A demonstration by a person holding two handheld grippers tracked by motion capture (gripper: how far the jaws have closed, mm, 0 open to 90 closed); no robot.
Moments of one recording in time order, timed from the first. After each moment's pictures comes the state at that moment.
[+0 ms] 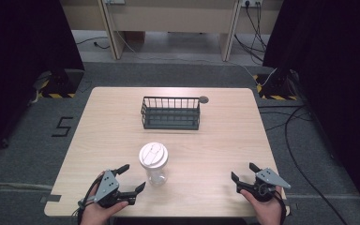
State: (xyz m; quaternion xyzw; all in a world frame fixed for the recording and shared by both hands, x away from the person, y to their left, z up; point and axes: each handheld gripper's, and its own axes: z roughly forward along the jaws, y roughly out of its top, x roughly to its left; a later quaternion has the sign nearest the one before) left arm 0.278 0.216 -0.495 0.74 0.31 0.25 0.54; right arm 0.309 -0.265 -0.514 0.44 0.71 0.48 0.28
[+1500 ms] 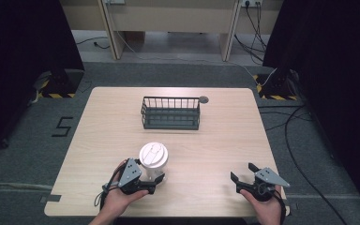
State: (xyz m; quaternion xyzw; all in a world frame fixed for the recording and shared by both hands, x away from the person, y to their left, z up) left arm 0.319 0.167 -0.498 0.75 0.28 0.23 0.55; right arm 0.311 -0.264 -0.513 0.44 0.71 0.48 0.26
